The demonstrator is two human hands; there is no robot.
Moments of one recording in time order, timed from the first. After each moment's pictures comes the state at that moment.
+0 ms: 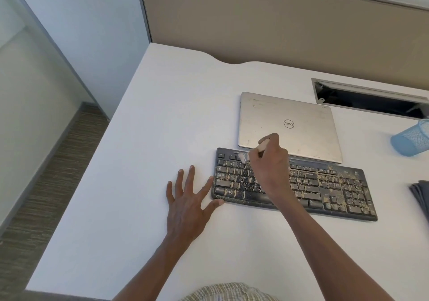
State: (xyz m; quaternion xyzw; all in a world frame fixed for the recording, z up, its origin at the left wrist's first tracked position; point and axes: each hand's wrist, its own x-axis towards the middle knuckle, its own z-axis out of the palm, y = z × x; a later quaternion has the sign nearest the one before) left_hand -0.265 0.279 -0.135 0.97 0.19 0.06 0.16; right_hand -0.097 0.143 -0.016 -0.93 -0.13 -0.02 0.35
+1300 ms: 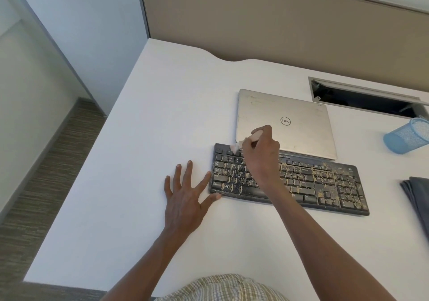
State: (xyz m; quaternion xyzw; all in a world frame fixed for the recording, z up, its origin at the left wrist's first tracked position) left_hand -0.264 0.279 -0.132 0.97 0.18 0.06 0.17; right_hand -0.094 0.155 -0.017 -0.92 -0.14 -0.03 0.37
